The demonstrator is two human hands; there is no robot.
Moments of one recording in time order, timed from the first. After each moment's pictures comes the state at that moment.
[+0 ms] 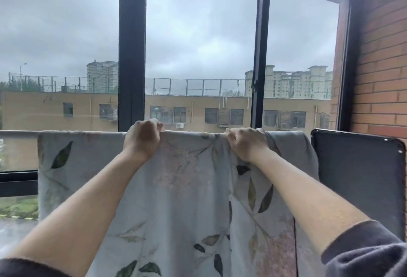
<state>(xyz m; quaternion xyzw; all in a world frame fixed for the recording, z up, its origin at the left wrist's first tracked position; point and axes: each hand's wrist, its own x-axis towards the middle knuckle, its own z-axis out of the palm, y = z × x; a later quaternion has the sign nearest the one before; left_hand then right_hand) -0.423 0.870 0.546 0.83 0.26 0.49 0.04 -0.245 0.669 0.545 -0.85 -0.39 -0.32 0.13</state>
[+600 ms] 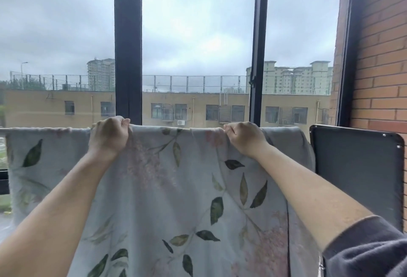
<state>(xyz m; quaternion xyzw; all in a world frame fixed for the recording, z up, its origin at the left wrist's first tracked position) -0.457 0.898 0.540 0.79 0.32 0.52 0.06 -0.239 0.658 0.549 -0.82 -0.44 -0.30 0.22</state>
